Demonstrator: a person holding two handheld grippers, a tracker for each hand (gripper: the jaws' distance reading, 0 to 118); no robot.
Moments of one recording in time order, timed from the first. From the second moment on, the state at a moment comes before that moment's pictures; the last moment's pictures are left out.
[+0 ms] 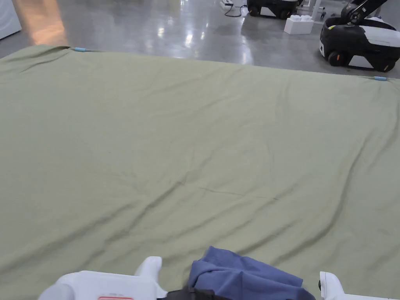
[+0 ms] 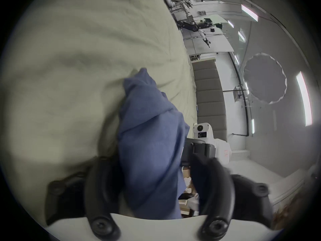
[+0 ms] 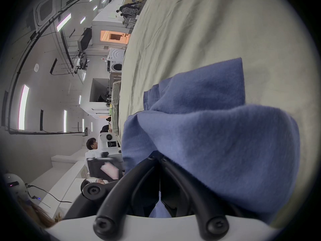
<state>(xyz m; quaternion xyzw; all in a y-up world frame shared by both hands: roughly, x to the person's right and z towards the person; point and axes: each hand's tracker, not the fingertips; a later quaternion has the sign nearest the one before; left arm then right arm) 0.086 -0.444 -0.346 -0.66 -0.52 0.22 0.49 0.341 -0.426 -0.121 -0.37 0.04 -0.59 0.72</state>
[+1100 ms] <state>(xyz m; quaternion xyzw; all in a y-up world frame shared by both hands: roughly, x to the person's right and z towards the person) -0.262 -0.335 -0.620 -0.62 -0.29 0.04 0.73 0.255 -0.320 -0.222 -0.40 -0.02 -0.47 0.78</state>
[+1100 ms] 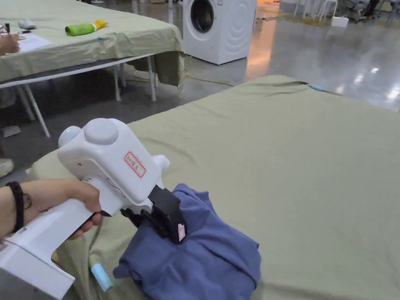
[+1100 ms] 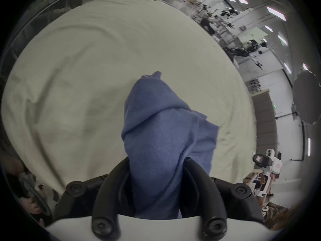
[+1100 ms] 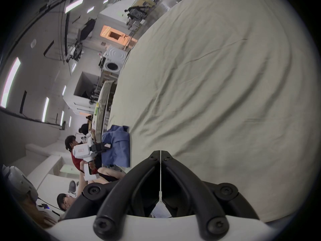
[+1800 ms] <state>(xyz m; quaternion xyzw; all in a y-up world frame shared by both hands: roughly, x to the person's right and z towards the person) -0.350 -0.323 -0.666 -0.60 -0.07 0.01 0.80 0.223 -0.336 -0.275 -0.48 0.01 -0.42 0.77</state>
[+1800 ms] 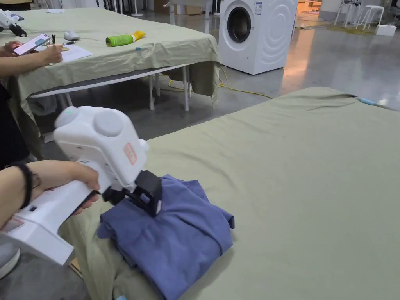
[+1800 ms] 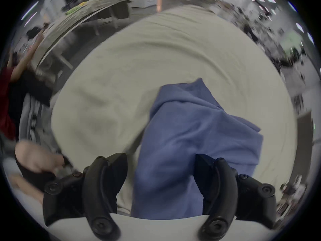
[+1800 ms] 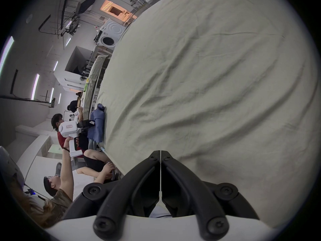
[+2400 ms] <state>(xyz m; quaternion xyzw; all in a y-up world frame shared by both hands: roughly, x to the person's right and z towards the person) -0.184 -0.316 -0.363 -0.51 -0.23 0.24 0.80 0.297 -0.326 -0.126 -0.39 0.01 -0.42 0.82</state>
